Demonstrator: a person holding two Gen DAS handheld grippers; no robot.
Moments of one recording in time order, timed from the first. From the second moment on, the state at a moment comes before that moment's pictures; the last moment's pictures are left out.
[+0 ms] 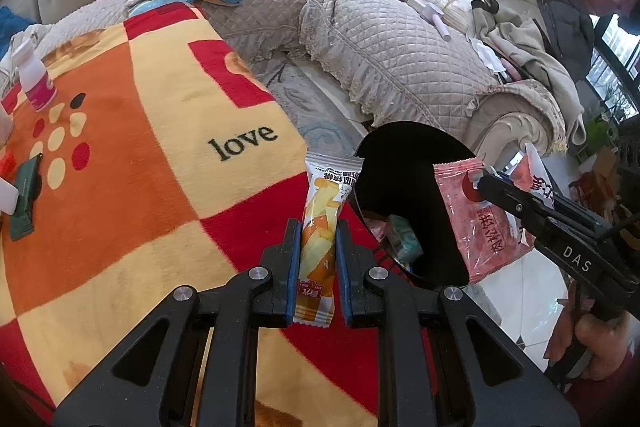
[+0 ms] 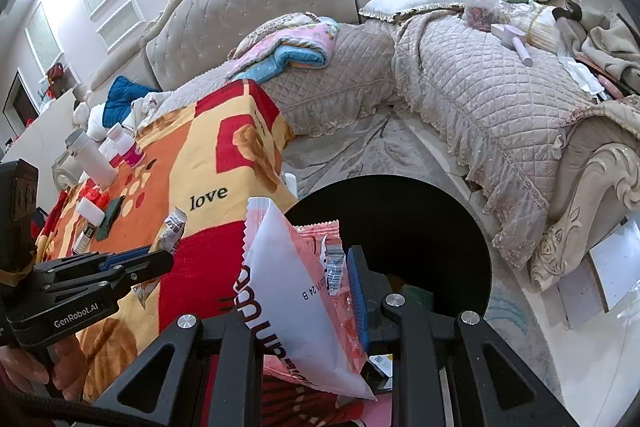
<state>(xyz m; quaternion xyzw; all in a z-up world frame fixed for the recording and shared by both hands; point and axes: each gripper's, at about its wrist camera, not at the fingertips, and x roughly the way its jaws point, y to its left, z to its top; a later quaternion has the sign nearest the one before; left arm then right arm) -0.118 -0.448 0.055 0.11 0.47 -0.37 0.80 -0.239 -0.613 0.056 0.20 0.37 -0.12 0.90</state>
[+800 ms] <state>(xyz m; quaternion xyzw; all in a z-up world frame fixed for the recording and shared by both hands) -0.127 -0.483 0.049 0.11 0.47 -0.40 0.78 -0.245 -0.633 0.042 0.21 0.38 -0.14 0.89</state>
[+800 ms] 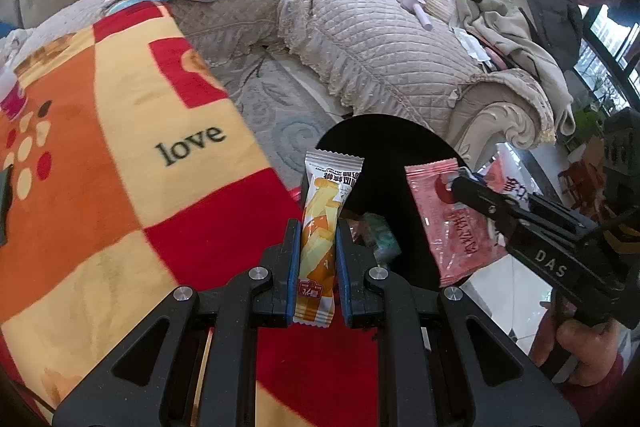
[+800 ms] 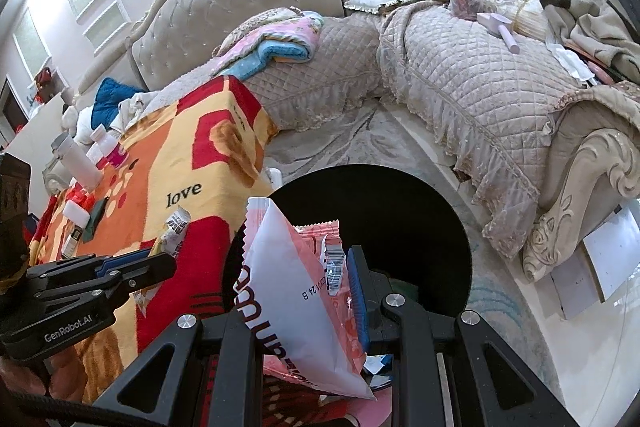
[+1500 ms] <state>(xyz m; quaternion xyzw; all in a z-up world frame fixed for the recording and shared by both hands) -0.129 -0.512 0.036 0.08 0.50 -0.43 0.75 -0.239 -0.659 0.026 0.23 0.39 -0.17 0.87</state>
